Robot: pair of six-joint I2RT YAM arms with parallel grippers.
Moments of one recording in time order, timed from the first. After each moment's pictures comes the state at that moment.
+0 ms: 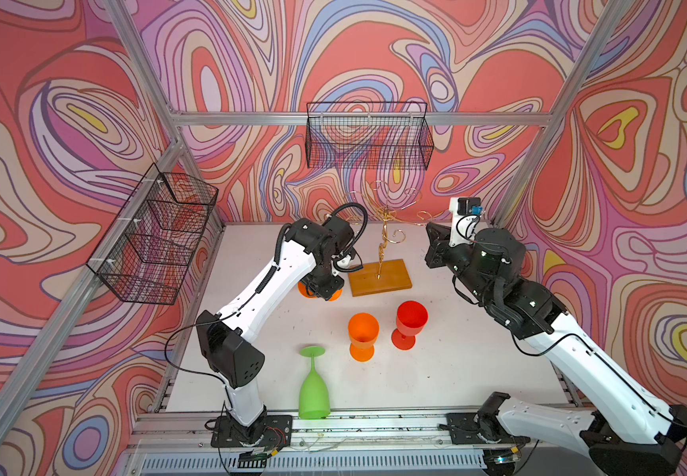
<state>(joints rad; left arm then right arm) -0.64 1.79 1.94 -1.61 -0.08 0.10 0.65 1.11 1.36 -0.39 0.33 0.20</state>
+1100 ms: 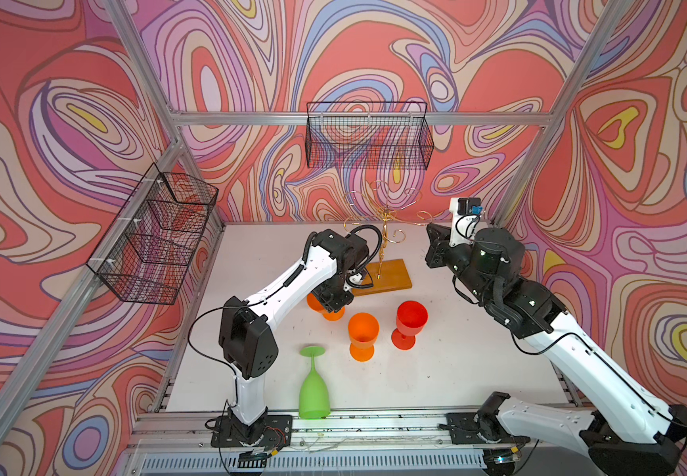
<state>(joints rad) -0.68 1.89 1.85 -1.61 -0.08 0.12 0.64 1.11 1.35 -0.40 0.33 0.20</state>
